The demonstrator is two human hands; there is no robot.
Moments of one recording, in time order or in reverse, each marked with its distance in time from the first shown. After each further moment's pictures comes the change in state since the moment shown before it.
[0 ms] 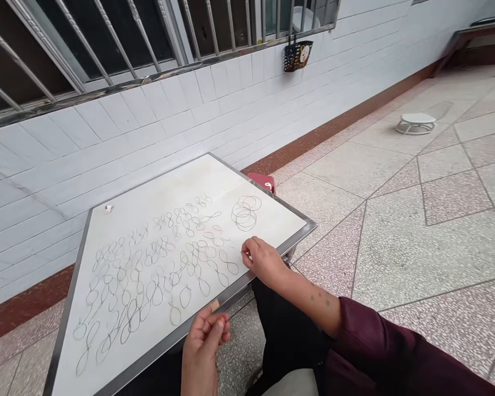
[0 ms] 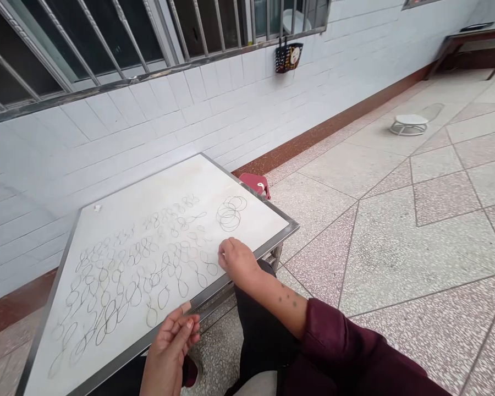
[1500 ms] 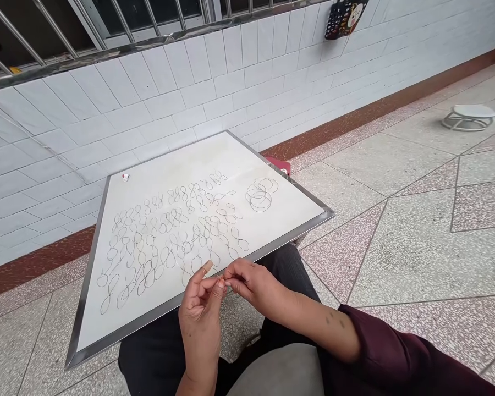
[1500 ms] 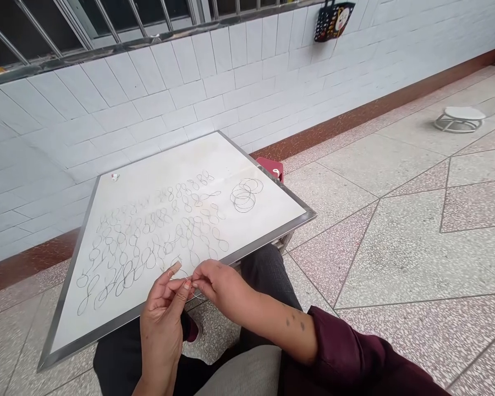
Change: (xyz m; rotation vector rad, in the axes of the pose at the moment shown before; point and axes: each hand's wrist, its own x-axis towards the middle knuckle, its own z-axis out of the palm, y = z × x) left_hand -0.027 0.028 0.006 0.066 0.117 0.376; right_hand -0.068 -0.071 -0.003 0.739 -0.226 -0.216
